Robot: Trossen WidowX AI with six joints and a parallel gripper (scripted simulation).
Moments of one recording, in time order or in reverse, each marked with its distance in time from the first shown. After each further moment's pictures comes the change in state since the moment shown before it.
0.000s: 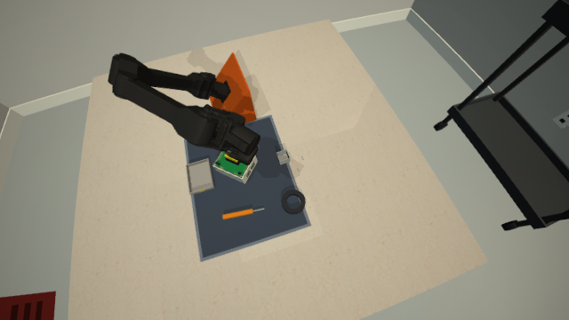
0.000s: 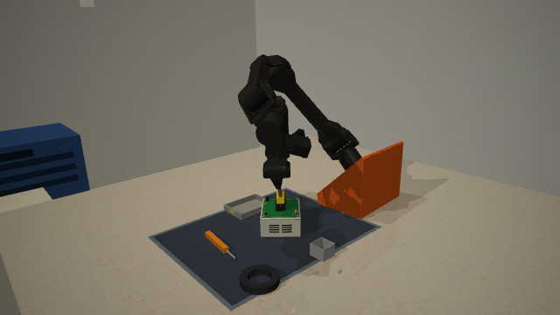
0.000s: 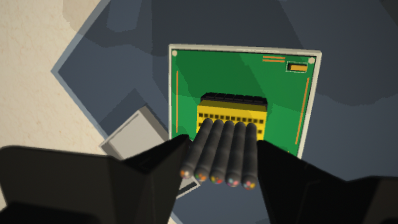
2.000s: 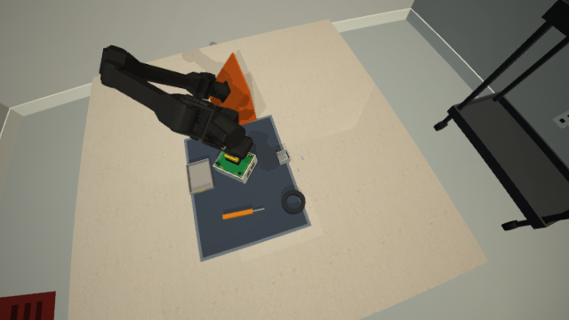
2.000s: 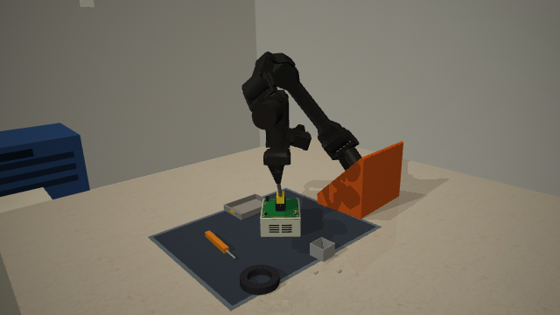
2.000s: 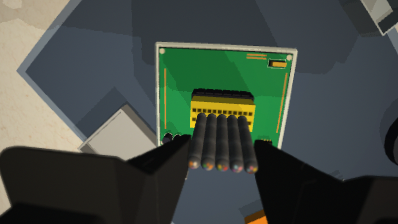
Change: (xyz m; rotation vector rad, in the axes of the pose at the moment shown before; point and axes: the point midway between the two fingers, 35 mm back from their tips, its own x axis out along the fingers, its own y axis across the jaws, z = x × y) arm -0.008 0.006 0.002 -0.016 0.010 -0.159
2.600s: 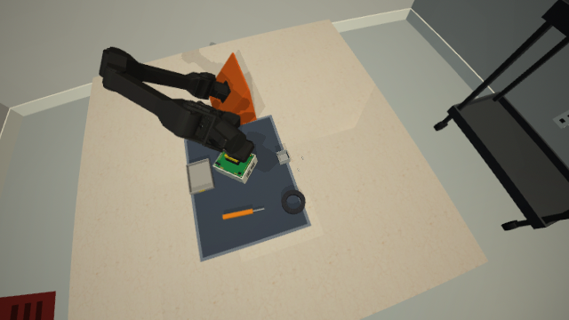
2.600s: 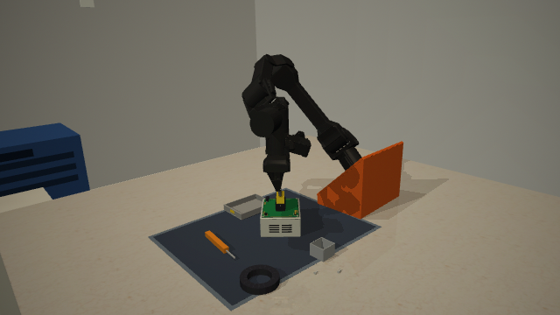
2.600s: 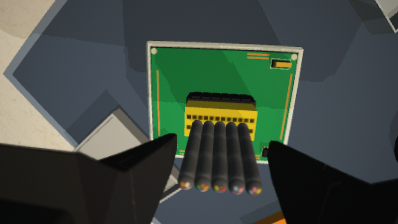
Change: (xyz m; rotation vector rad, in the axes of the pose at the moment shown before) arm 0.016 -0.001 -0.001 0.010 0.000 -0.004
